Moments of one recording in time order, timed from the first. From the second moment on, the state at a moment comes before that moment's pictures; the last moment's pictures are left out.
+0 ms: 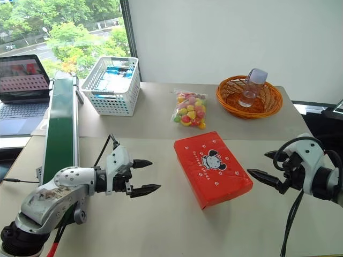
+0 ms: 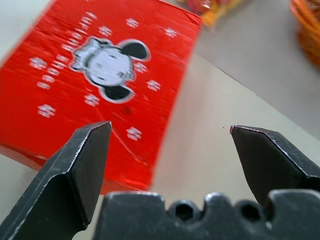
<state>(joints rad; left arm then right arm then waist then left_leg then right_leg) -0.15 0.67 -0.14 -0.57 -0.45 0.71 -0.75 0.13 -0.94 -0.52 -0.40 0.47 0.66 0.93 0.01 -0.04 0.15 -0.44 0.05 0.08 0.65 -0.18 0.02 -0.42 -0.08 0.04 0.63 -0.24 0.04</state>
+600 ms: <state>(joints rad) 0.01 0.46 -0.25 -0.34 -0.14 0.27 -0.57 0.21 -0.60 -0.46 -0.11 0.39 0.27 0.85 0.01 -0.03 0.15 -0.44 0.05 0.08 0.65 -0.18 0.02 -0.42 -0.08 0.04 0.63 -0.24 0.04</state>
